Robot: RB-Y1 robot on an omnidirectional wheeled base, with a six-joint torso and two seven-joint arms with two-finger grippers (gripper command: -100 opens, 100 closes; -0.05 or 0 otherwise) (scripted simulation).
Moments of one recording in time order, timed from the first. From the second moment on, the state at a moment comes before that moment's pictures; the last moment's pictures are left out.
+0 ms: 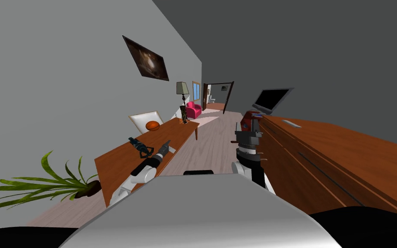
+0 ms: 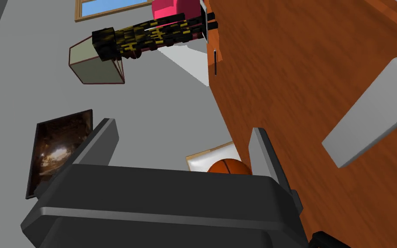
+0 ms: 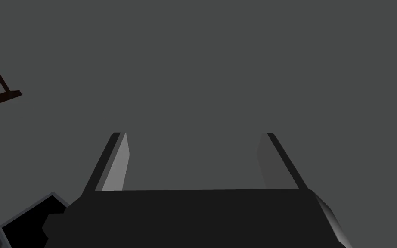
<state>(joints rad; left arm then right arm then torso) 0.44 0.53 -0.06 -1.88 0.67 0.10 -0.42 0.54 0.02 -0.01 -2.38 0.04 -0.55 -0.17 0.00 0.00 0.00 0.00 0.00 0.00</state>
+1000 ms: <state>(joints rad) 0.40 0.68 -0.09 -1.69 0.86 0.33 -0.51 0.54 0.02 -0.01 -2.38 0.04 -0.55 -0.17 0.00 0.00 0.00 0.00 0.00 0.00</state>
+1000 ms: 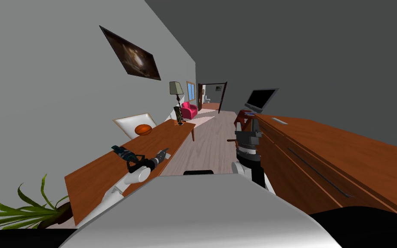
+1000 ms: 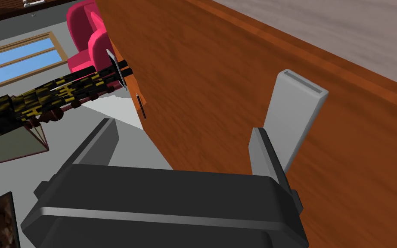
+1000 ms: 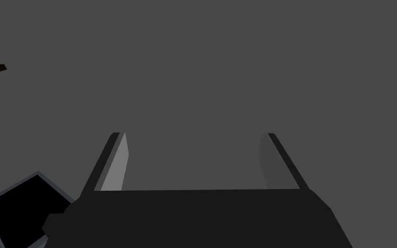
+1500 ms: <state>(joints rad) 0.37 0.73 -0.11 -1.59 0.92 0.43 -0.56 0.54 0.02 -0.01 -2.38 0.04 -0.55 -0.17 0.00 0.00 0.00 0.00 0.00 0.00</state>
